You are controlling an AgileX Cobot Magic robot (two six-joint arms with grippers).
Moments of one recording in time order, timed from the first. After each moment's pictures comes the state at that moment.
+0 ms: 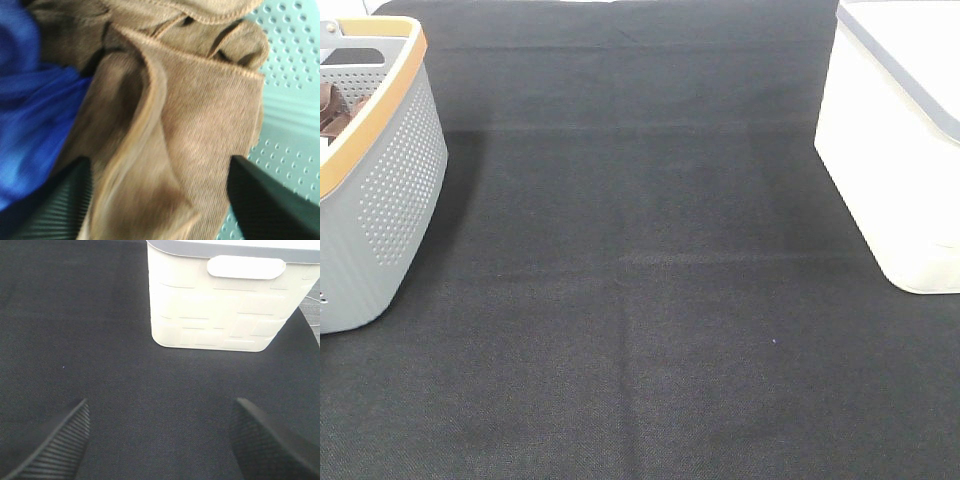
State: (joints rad) left arm 0.37 2.24 -1.86 -0.60 0.96 -0.21; right arm 0.03 -0.01 -0.50 0.01 1.07 -0.05
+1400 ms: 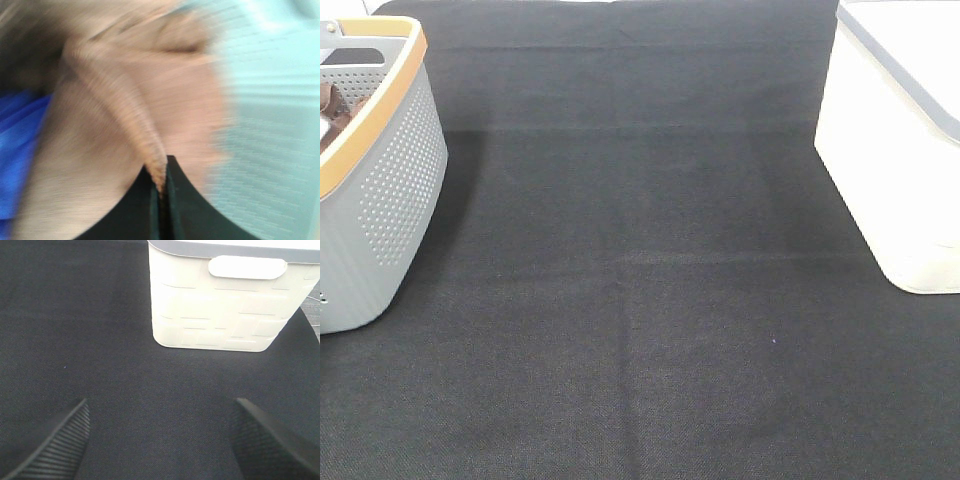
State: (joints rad) left arm 0.36 2.17 -1.89 -0.67 0.98 0.04; right arm 0.03 -0.01 -0.50 0.01 1.07 -0.05
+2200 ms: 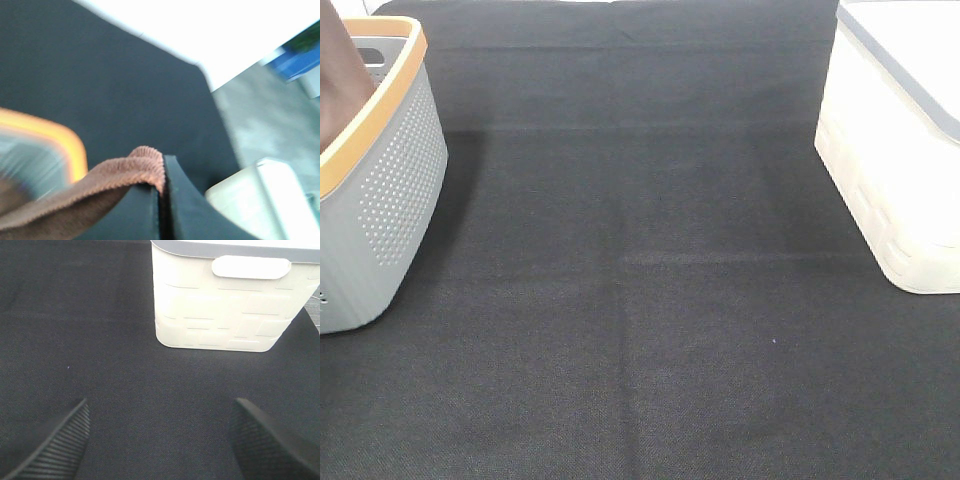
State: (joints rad) left arm 0.36 1.80 -1.90 -1.07 0.98 0.34; right arm 0.03 -0.01 -0.50 0.03 1.07 -0.05
